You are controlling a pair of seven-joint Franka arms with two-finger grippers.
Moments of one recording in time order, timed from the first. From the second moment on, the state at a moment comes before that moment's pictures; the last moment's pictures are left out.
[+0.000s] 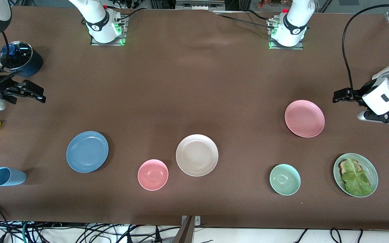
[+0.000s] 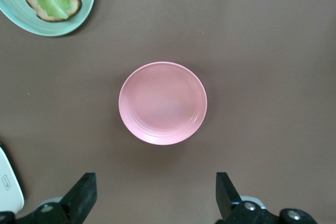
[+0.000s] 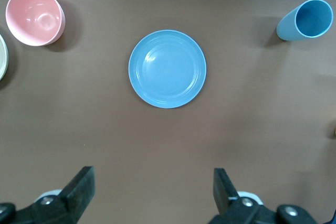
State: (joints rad) left arm 0.11 0.21 -0.07 -1.62 0.01 1.59 0.12; right arm 0.00 0.12 0.02 -1.55 0.01 1.69 -0.04
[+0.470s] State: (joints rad) left arm 0.19 0.40 -0.07 -1.62 0.01 1.70 0.12; right arm 0.00 0.12 0.01 -1.55 0.01 1.70 -0.04
